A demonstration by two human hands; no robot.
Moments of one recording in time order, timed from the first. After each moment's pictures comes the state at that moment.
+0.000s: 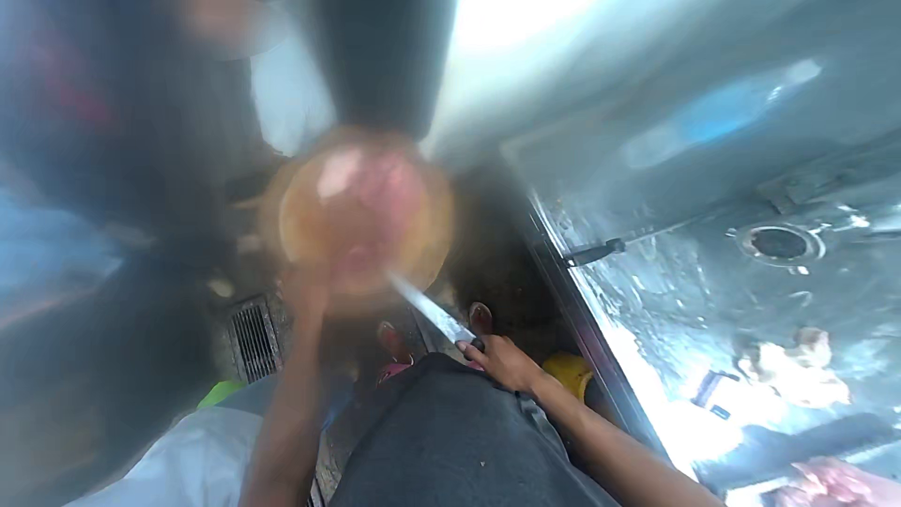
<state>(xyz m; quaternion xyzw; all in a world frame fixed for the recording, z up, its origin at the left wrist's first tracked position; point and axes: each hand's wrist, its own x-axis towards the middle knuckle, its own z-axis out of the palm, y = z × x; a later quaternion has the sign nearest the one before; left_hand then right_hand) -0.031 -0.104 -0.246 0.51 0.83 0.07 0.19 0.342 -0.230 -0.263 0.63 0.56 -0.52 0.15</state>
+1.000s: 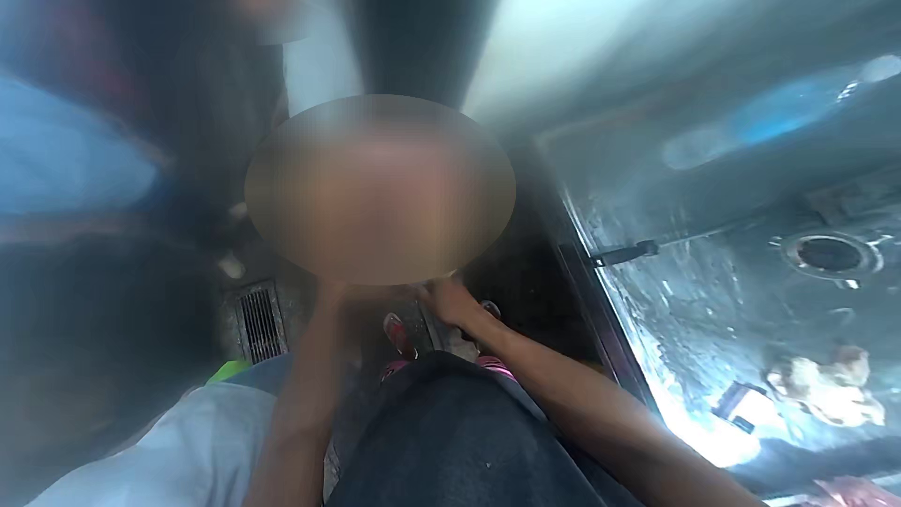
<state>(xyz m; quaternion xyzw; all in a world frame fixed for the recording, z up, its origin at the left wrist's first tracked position) -0.032 -0.082 -0.243 0.49 0.82 0.20 0.21 0.208 -0.132 -0.237 0.63 0.59 -0.48 0.16</state>
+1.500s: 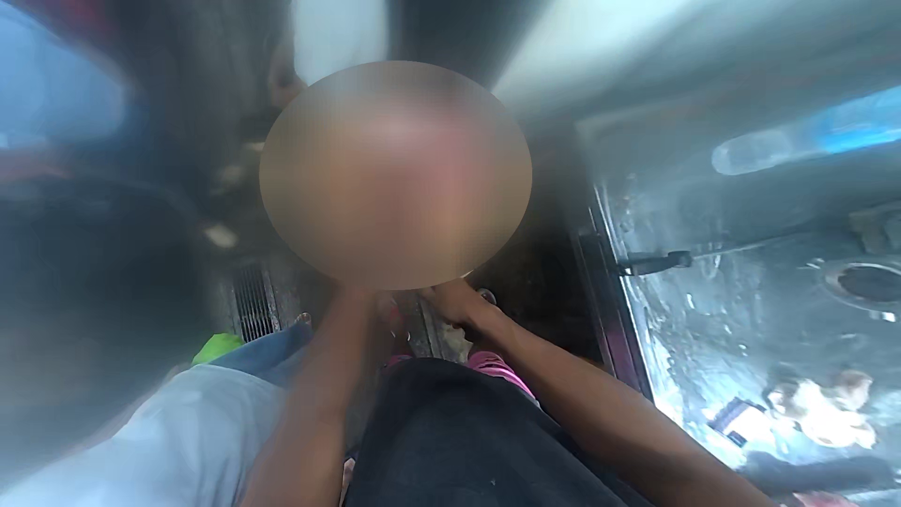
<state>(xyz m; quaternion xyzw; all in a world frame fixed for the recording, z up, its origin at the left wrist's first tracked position) 0.001 -0.052 -0.313 0.60 0.79 0.04 0.10 0.180 -0.110 -0.254 0.60 0.55 -0.53 0.25</state>
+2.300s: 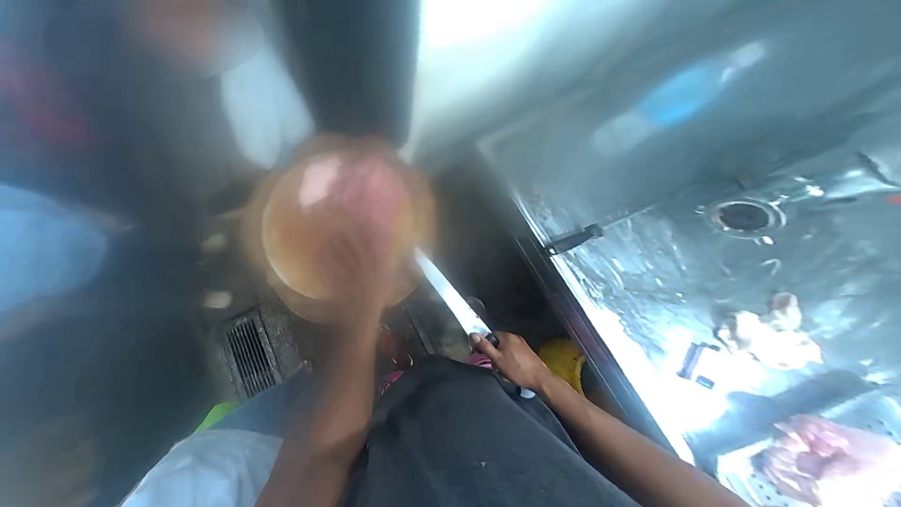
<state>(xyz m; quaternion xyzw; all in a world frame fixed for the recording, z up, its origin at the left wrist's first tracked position) 0.105 -0.094 -0.259 0.60 0.78 0.05 0.19 0.374 -0.257 -0.270 0.70 0.48 -0.52 0.06</state>
